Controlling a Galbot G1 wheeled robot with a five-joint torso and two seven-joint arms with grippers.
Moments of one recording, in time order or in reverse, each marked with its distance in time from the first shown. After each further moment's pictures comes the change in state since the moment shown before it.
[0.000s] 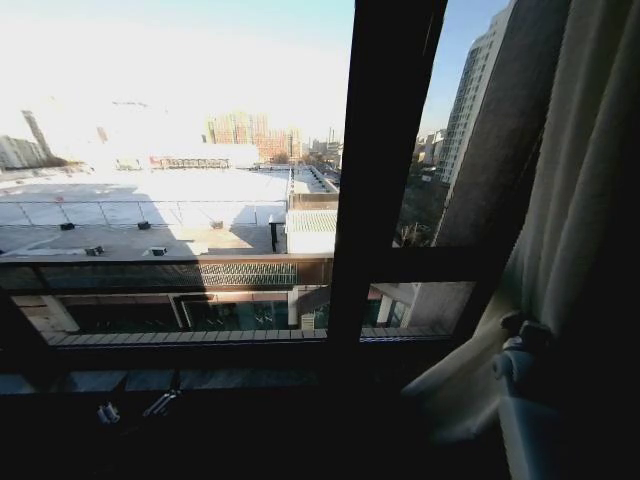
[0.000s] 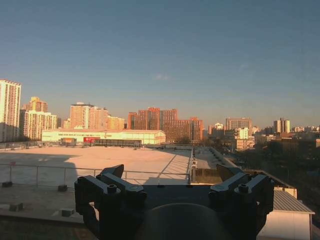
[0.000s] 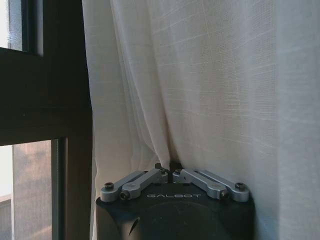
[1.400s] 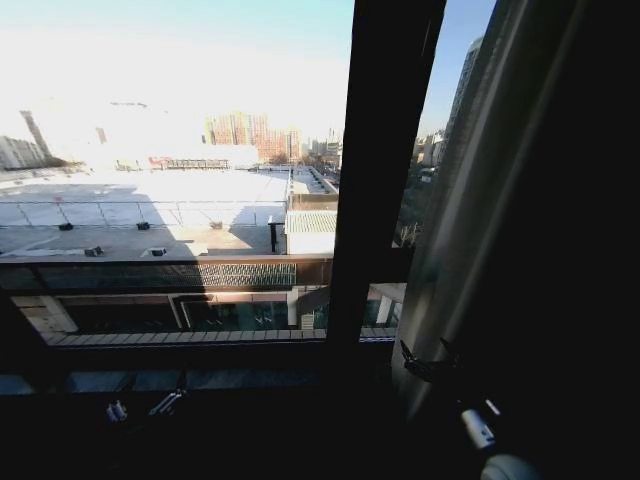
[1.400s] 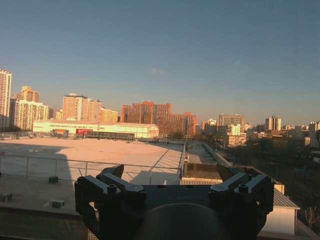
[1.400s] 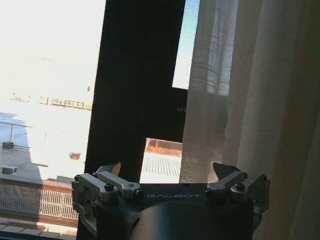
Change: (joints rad) left arm 0.001 0.013 0.025 -0.014 -0.018 0.045 0.001; right arm -0.737 0.139 -0.251 0.800 -0.006 0.185 -0.421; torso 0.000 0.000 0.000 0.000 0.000
